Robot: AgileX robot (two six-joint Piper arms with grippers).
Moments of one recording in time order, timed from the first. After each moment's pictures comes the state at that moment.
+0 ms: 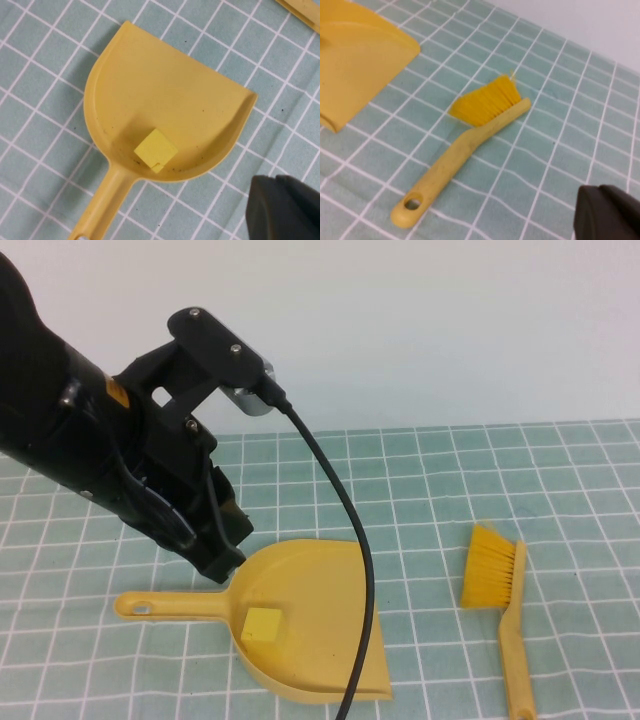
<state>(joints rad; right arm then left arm) 0.42 0.42 -0.27 -0.16 0.42 -0.09 -0.52 1.37 -1.35 -0.15 1.15 0.61</state>
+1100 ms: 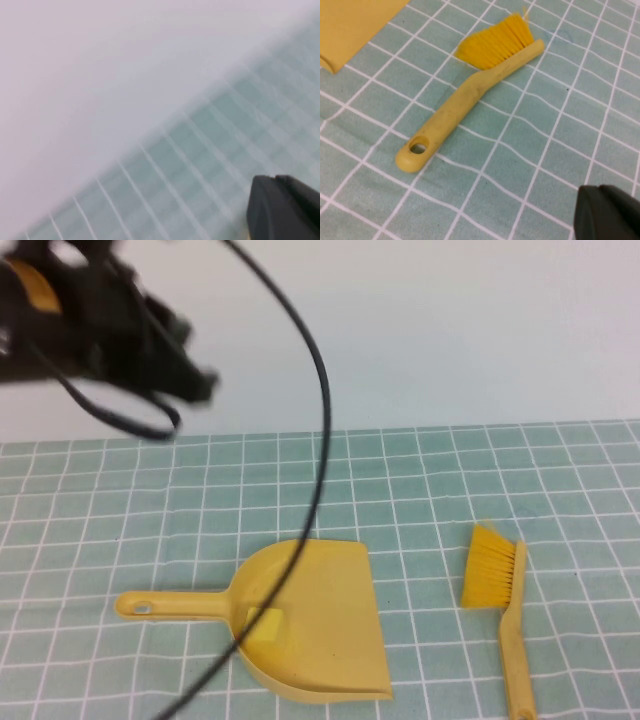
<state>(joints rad) 0.42 0.42 -0.23 -0.16 0.51 -0.09 -0.50 1.27 -1.34 0.19 0.66 0.25</state>
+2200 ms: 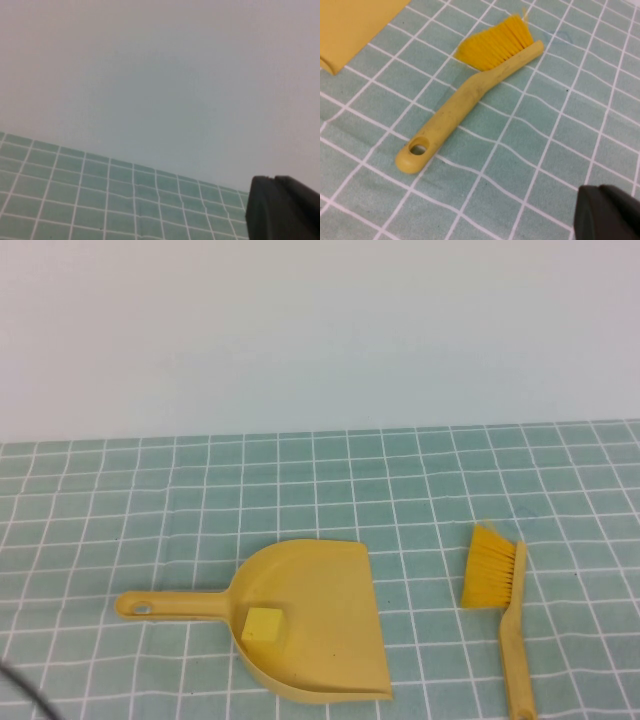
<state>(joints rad) 0.42 0.42 -0.23 -0.16 0.51 -0.09 -0.10 0.33 -0.34 -0.25 0.12 0.06</state>
